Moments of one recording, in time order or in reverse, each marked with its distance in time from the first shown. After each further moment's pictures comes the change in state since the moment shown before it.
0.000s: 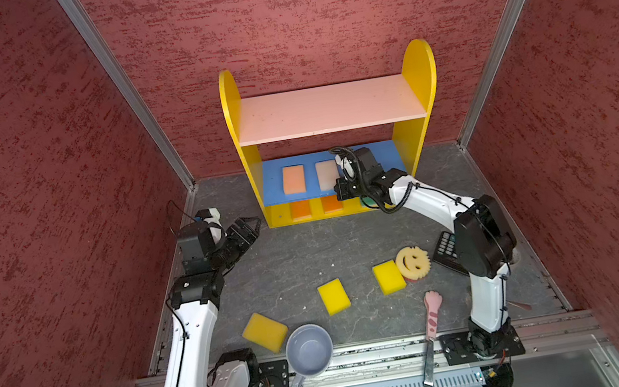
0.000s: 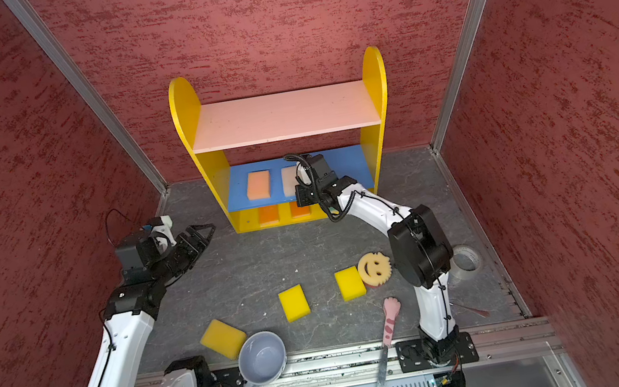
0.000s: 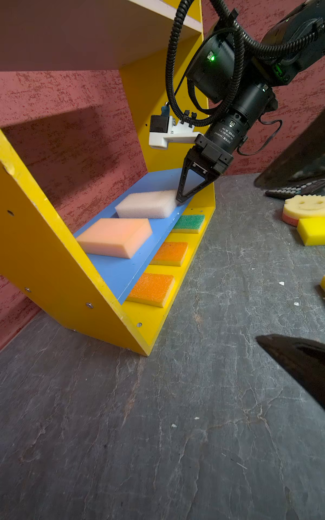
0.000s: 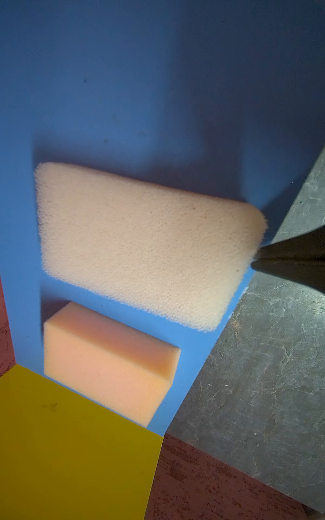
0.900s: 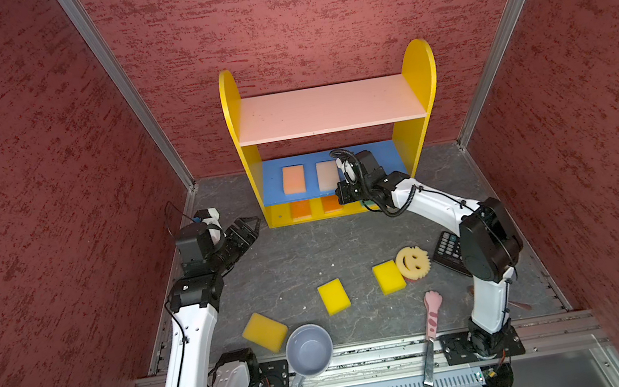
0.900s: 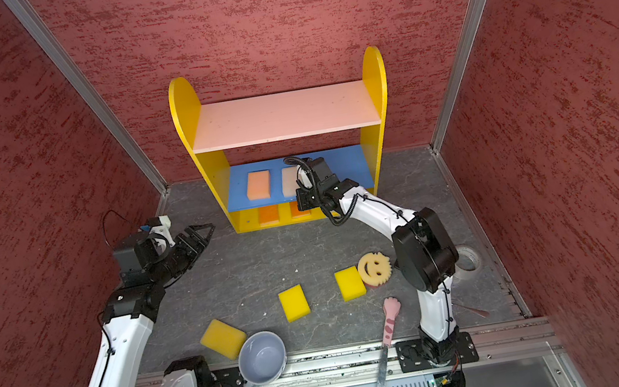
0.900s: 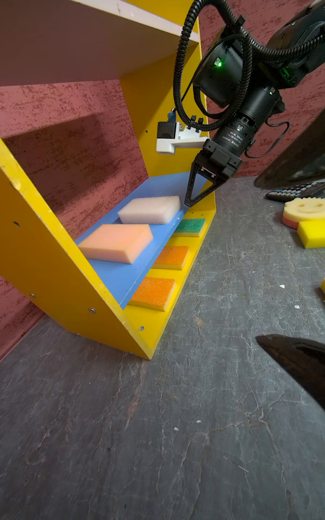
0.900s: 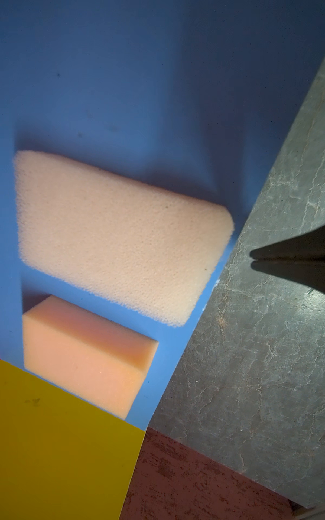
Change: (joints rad) left arm 0.000 -0.021 0.000 0.000 0.003 -0.004; right arm 0.014 -0.042 -0.046 -0.008 0.000 -0.004
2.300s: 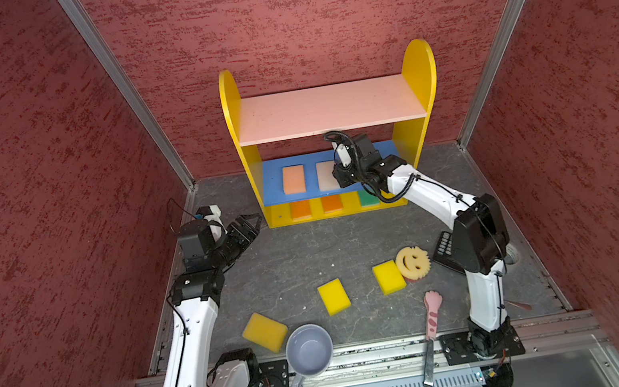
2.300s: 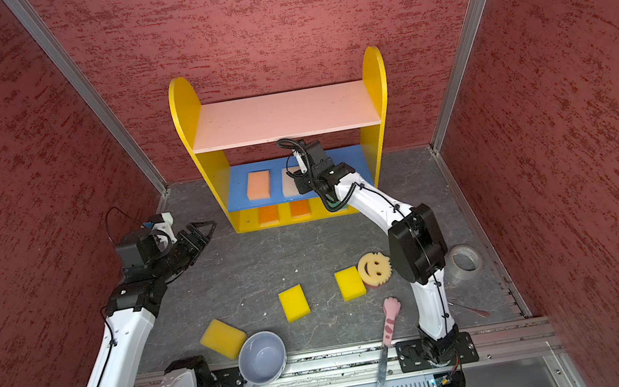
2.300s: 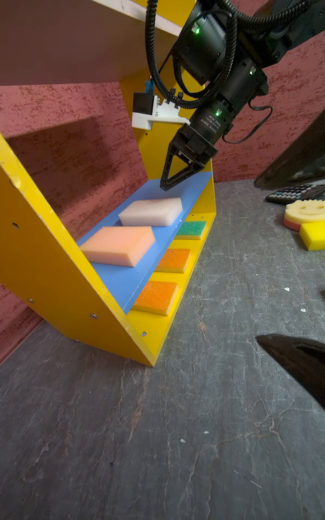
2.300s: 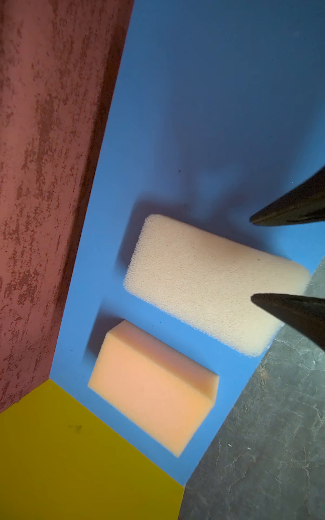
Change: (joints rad) left arm 0.000 0.035 0.000 0.045 0.021 -0.005; right arm -0.020 0.066 0.240 -0.120 0.176 -0.206
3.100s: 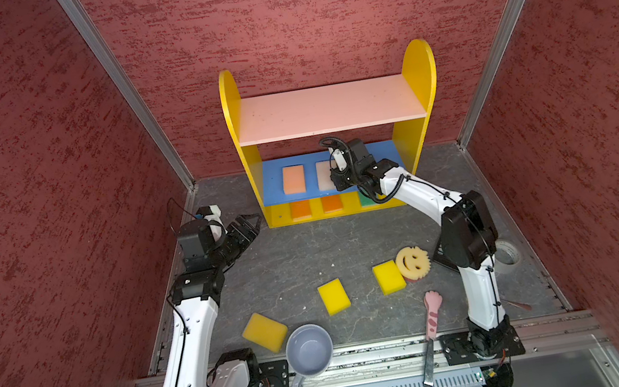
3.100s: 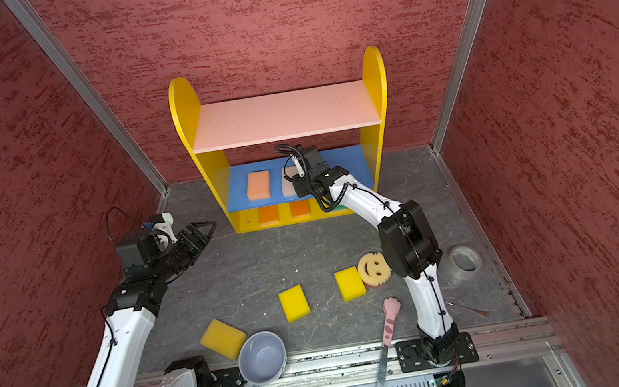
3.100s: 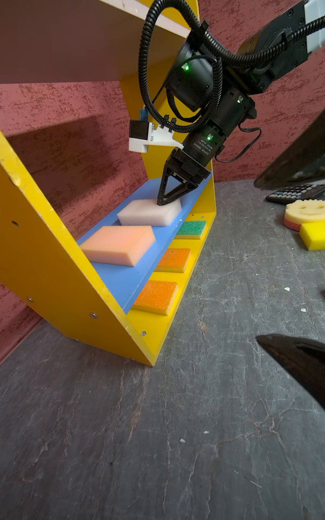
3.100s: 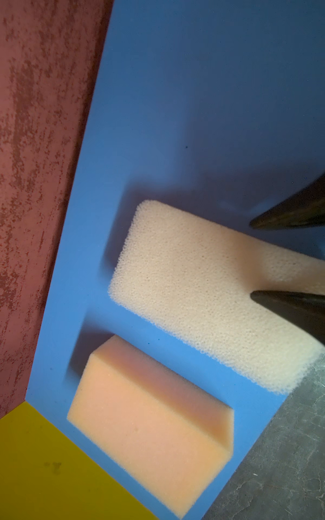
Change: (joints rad) left arm 0.000 0.011 0.000 0.005 0.000 -0.001; right arm 0.000 0.107 0.034 0.035 -0.003 -0.020
